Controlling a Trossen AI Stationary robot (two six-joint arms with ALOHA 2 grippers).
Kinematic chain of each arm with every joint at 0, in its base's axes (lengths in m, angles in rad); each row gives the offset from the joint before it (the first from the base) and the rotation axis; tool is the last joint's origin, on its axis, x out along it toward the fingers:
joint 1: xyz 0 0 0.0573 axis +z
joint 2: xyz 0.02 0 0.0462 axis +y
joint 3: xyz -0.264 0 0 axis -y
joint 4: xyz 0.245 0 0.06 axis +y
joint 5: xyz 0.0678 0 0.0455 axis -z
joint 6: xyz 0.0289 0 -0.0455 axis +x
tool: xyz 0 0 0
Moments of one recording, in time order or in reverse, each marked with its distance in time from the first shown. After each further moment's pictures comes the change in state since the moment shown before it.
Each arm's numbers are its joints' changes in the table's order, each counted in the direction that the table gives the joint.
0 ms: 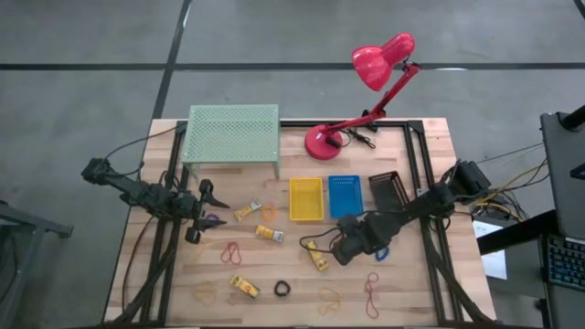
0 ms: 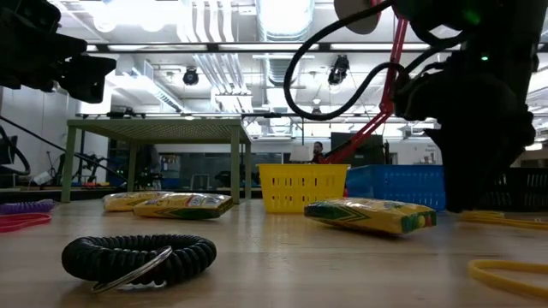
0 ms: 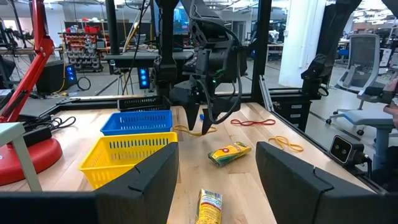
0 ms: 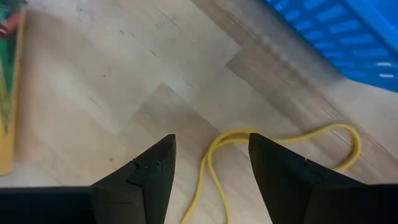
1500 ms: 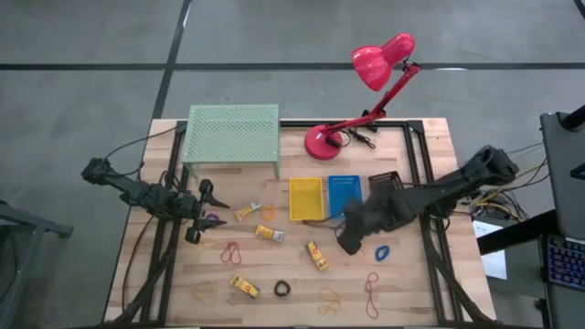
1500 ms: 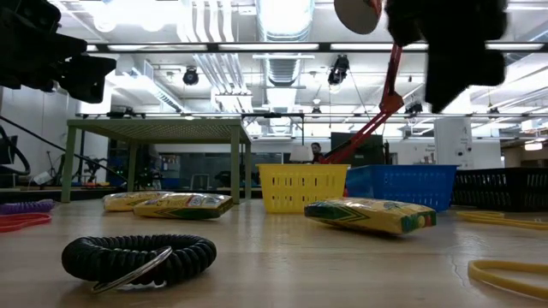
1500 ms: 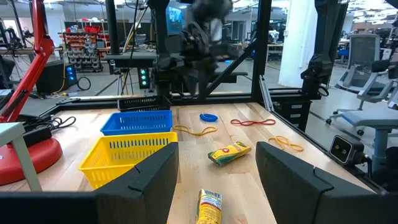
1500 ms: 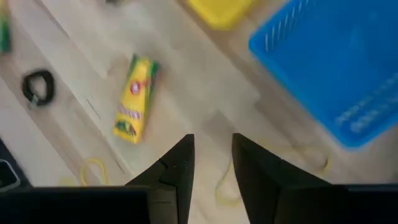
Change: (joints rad) left arm 0.000 0.000 0.000 0.000 0.000 0.000; right arm -0.046 -0.297 0.059 0.076 -0.037 -0.143
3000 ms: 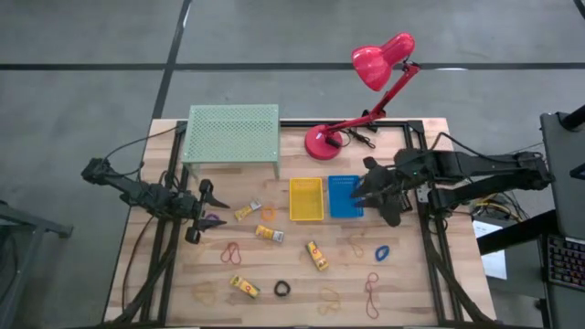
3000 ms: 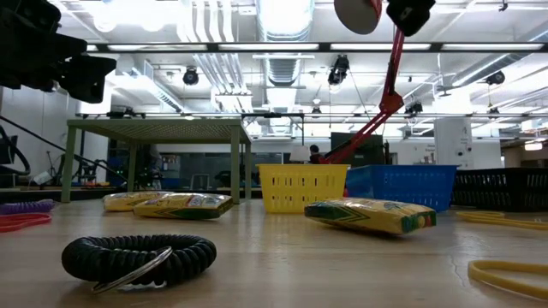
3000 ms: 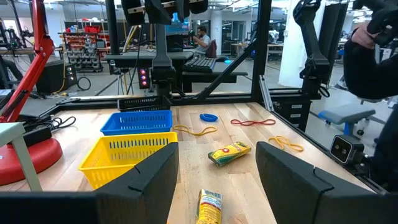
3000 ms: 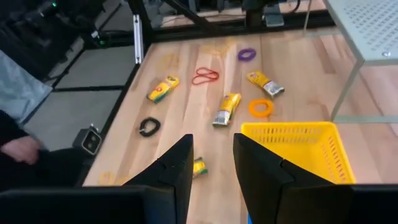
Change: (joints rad) left arm 0.000 0.000 0.000 0.000 0.000 0.000; right arm -0.352 -0.474 -0.099 -0.301 -0.383 -1.004
